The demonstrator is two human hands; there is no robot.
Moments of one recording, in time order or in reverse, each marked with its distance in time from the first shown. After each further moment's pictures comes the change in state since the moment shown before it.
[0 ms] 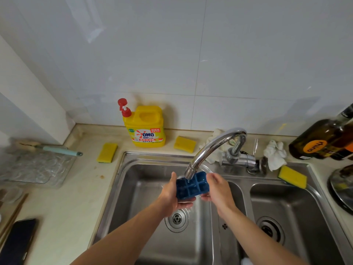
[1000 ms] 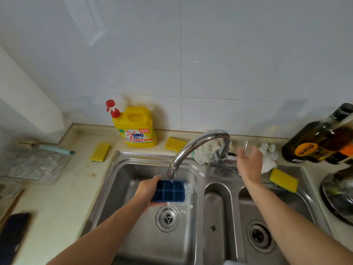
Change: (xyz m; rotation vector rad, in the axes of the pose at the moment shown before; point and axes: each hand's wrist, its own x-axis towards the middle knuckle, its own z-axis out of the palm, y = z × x) left_hand 0.005 0.007 -0.014 0.198 0.345 0.098; right_hand 0.099 -0.035 -0.127 -0.293 0.484 -0.213
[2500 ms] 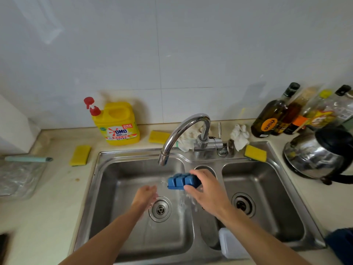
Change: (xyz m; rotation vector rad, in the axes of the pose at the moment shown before) left_hand 0.006 -0.055 -0.007 0.329 -0.150 0.159; right_hand -0.179 0.015 -0.006 -0.256 -0.498 -0.402
